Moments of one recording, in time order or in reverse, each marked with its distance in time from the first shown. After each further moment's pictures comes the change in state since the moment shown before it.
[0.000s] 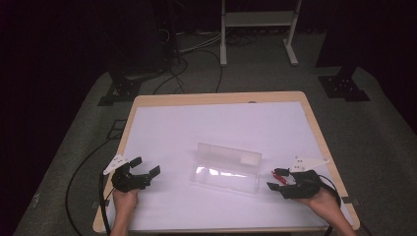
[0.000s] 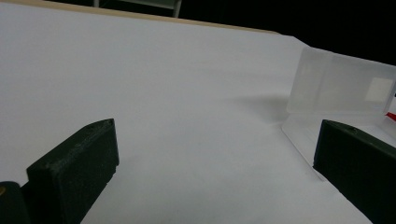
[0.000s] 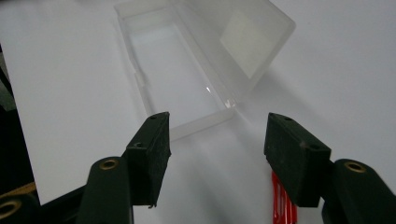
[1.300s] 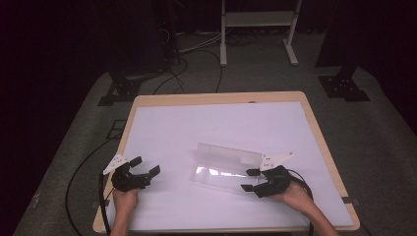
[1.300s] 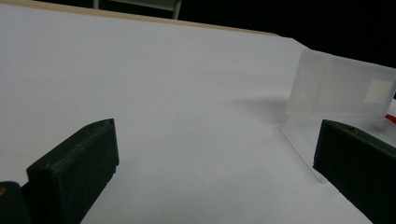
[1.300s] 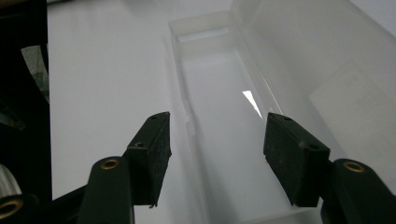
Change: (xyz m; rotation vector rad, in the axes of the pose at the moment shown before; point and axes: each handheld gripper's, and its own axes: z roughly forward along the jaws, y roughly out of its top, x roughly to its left) left arm 0.000 0.000 0.000 -0.005 -0.003 -0.001; right arm 0.022 0.035 0.059 0.012 0.178 -0.095
